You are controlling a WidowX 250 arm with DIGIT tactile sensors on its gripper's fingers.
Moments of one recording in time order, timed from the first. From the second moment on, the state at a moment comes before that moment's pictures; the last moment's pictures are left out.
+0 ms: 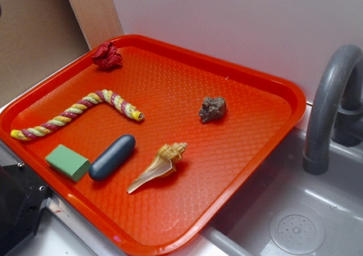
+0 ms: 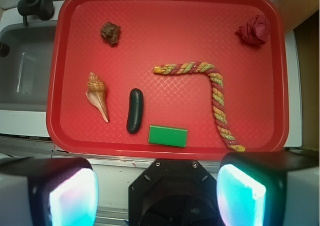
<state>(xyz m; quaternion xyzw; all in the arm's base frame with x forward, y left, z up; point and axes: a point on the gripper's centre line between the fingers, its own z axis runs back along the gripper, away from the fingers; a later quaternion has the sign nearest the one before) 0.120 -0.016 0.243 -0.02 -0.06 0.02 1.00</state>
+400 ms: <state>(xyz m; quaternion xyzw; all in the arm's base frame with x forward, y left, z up) 0.120 -0.014 0.240 -0.01 -0.06 0.04 1.00</state>
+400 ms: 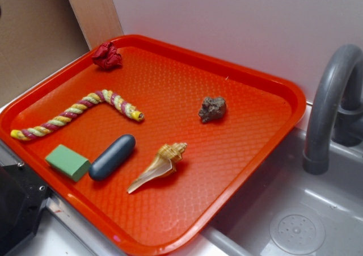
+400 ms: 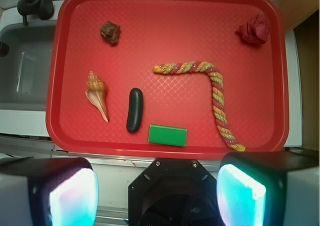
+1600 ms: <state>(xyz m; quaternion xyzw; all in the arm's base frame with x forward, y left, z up) 0.218 0.013 0.112 0.07 -0.12 0.57 0.81</state>
